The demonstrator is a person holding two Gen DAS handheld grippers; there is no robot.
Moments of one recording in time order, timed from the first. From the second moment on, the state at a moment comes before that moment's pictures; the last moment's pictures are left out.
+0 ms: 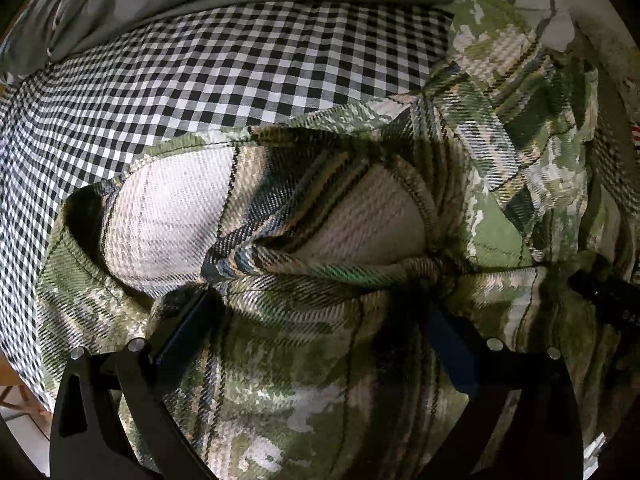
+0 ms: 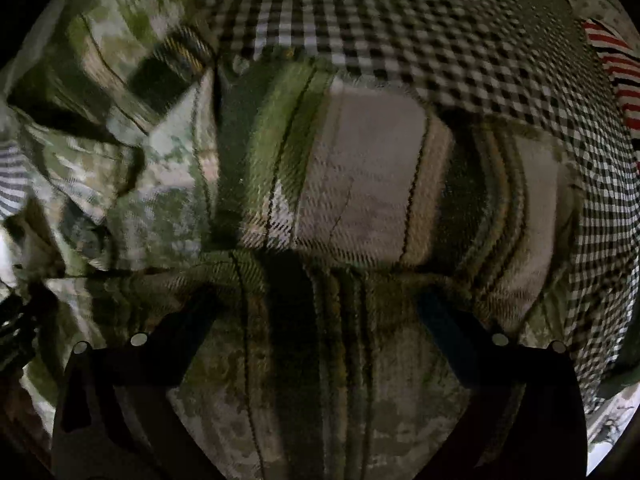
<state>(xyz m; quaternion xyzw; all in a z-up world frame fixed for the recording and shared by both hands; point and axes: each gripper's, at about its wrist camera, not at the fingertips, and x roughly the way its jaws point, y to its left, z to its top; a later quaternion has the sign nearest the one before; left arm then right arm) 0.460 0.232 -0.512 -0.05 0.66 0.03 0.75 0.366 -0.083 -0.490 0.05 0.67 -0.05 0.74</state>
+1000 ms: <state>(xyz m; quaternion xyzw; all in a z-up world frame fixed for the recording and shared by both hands) 0.179 0.314 -0.544 -0.72 0.43 0.08 0.54 0.069 -0.191 -0.515 0.64 0.45 -0.11 0.61</state>
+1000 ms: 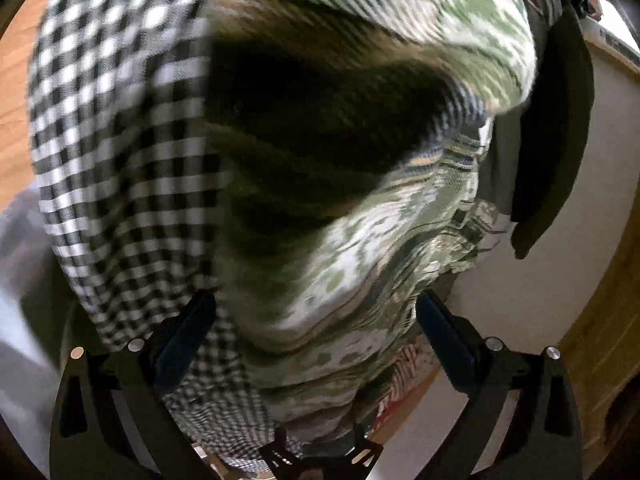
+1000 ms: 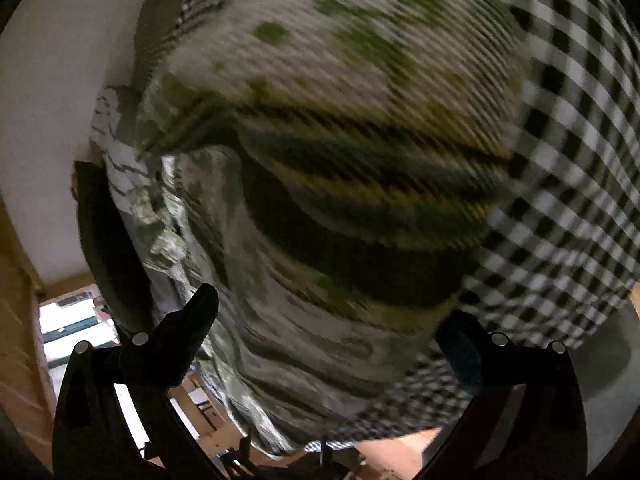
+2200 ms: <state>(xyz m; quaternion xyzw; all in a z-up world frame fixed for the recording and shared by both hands) 0.398 0.265 -0.487 -0.14 0.62 0.03 0.78 0.106 -0.217 -0.482 0.67 0.32 -0.15 0.66</state>
